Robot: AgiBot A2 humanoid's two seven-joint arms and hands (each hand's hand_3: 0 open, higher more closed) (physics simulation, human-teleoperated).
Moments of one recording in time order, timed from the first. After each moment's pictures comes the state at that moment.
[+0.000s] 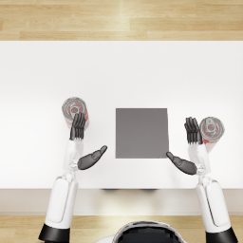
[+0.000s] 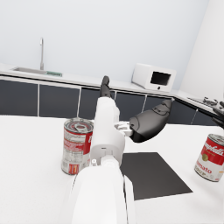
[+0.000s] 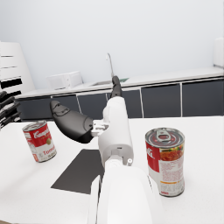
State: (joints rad) left arm 0.24 1.25 0.16 -1.74 1.00 0.01 0.01; right arm 0.20 -1.23 0.18 1.80 1.00 0.01 -0.01
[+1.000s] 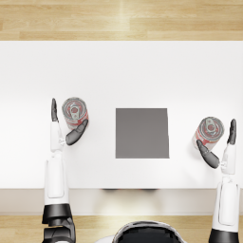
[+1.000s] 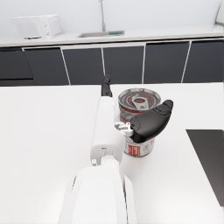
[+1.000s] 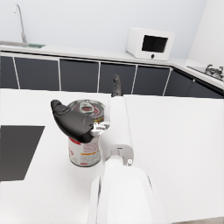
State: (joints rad) left arm 0.47 1.34 0.01 -1.16 1.42 0.00 0.00; right arm 0.15 -1.29 -0.14 1.57 1.42 0.00 0.00
